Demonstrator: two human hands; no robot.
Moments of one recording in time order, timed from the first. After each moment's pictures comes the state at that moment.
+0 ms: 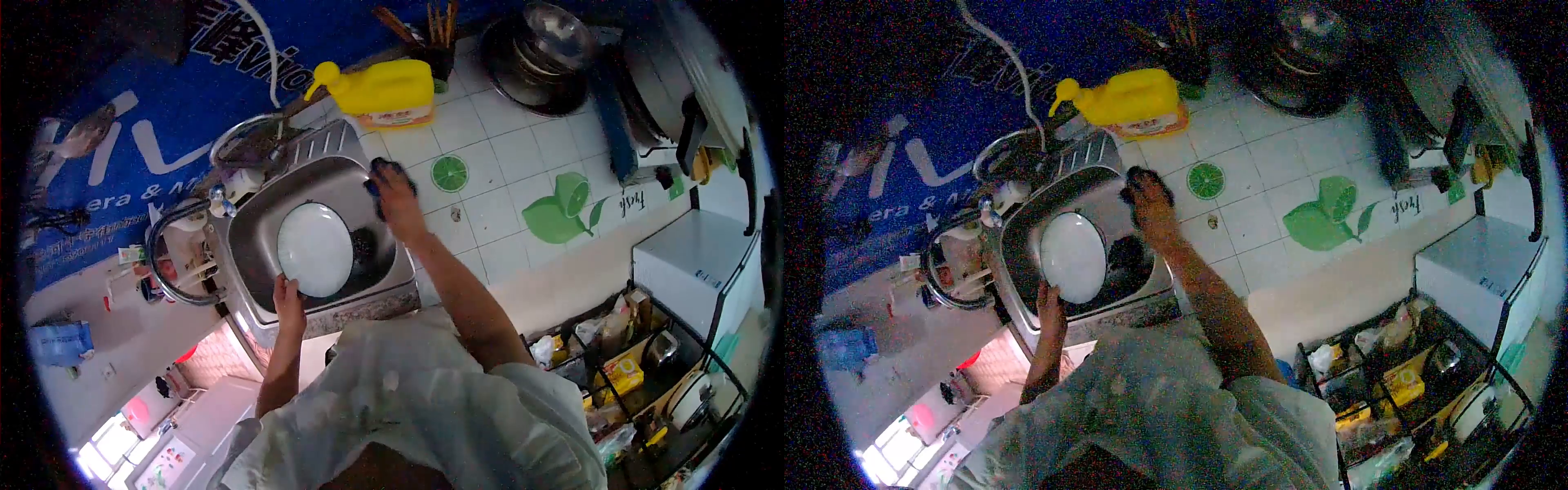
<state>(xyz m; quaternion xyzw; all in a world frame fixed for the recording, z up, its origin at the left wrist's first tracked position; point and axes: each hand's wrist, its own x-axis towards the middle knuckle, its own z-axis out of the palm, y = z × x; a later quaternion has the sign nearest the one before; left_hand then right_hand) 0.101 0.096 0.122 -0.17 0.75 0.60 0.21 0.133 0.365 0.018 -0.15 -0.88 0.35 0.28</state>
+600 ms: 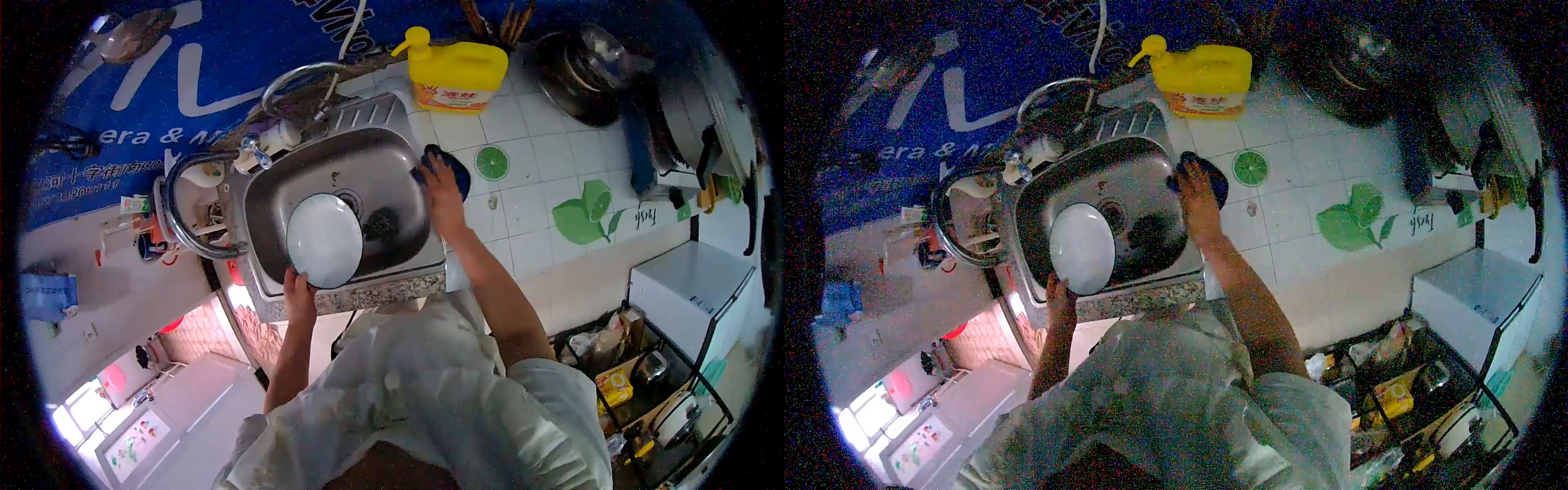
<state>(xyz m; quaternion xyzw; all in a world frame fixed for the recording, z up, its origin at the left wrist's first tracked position) 0.120 0.037 0.117 -0.19 0.70 0.67 0.18 0.155 0.349 0.027 -0.15 -0.91 0.36 0.17</state>
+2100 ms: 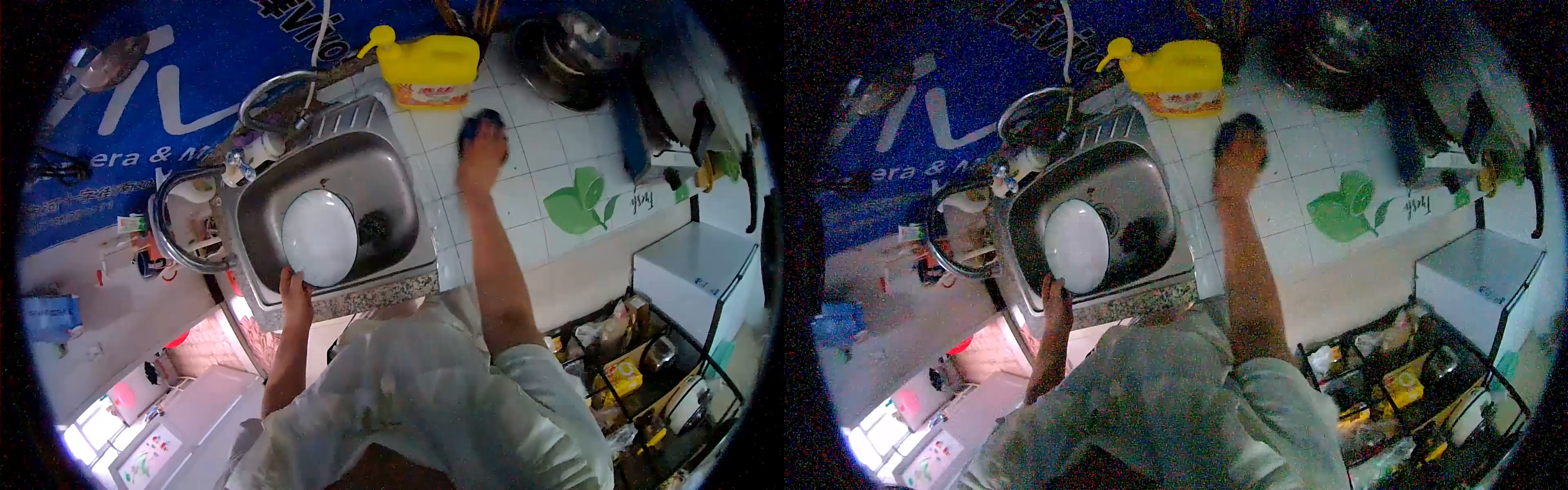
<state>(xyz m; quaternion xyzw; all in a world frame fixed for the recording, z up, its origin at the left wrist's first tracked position) 0.113 0.026 0.087 -0.13 0.76 0.62 0.18 0.148 0.442 -0.004 -0.41 -0.88 0.08 0.22</state>
